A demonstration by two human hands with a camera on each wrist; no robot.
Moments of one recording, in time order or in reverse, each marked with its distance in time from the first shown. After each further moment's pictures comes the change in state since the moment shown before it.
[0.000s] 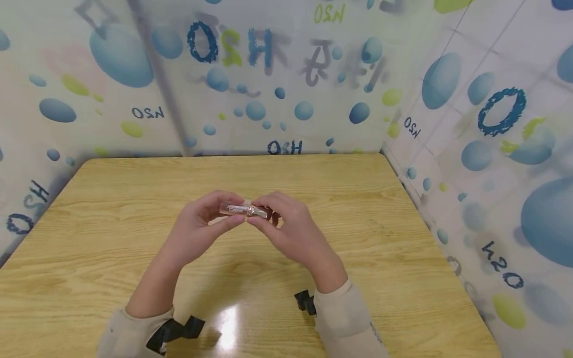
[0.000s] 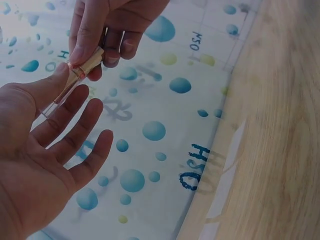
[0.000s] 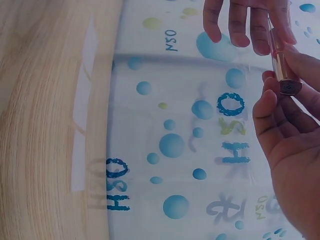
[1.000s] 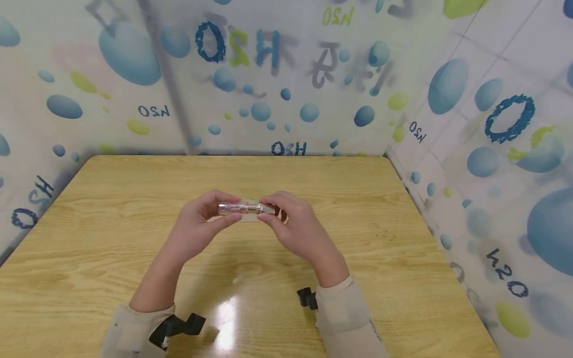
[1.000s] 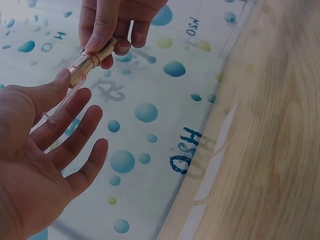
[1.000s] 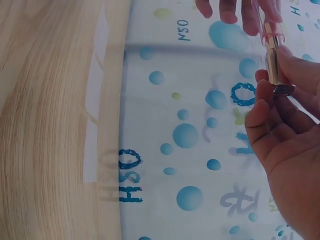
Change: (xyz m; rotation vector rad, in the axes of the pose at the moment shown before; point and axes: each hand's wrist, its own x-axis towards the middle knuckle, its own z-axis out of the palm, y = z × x) left_hand 0.000 -0.019 -0.008 -0.005 0.051 -0.158; right_hand 0.007 0.008 0.001 -0.080 -0.068 0.147
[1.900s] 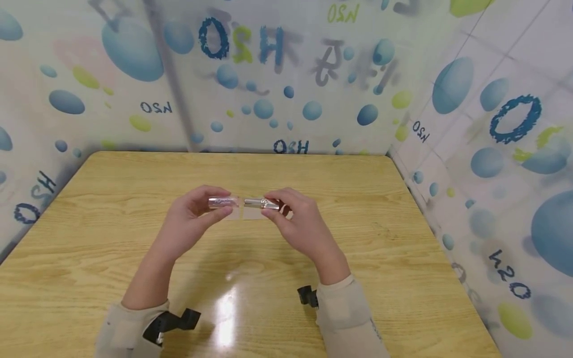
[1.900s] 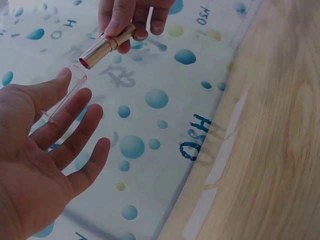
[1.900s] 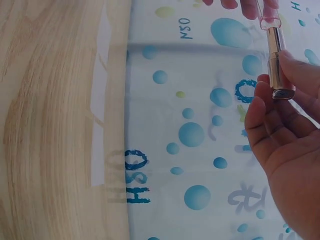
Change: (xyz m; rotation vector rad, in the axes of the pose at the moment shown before) left_hand -0.003 -0.004 -0.019 -0.025 0.046 -0.010; right_hand 0.002 0.004 0.003 0.049 0.020 0.083
